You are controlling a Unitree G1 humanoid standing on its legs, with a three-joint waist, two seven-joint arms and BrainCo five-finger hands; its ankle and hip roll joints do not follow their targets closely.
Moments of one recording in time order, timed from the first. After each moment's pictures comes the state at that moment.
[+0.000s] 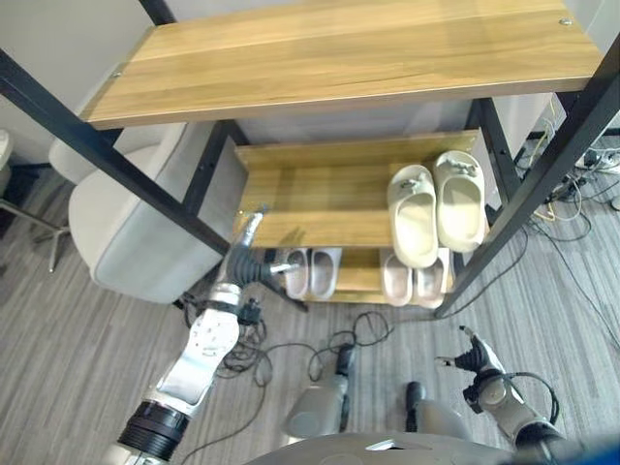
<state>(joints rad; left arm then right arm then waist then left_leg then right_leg) 0.05 0.50 -0.28 -0.02 0.06 -0.14 0.23 -0.08 -0.36 0.36 0.92 -0.15 -0.05 -0.31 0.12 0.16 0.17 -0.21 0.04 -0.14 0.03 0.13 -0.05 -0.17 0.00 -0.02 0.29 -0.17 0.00</state>
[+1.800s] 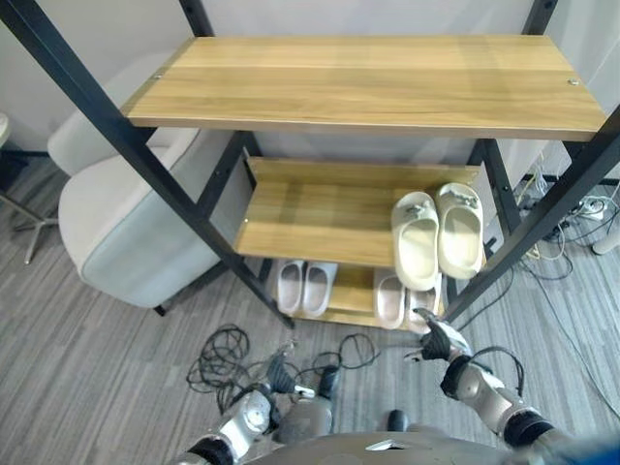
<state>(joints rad) -0.04 0.23 -0.51 0.93 0.30 -0.09 0.23 -0.07 -0.36 0.54 0.78 -0.34 -0.09 -0.29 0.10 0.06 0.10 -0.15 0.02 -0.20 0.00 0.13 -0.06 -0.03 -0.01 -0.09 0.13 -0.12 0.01</state>
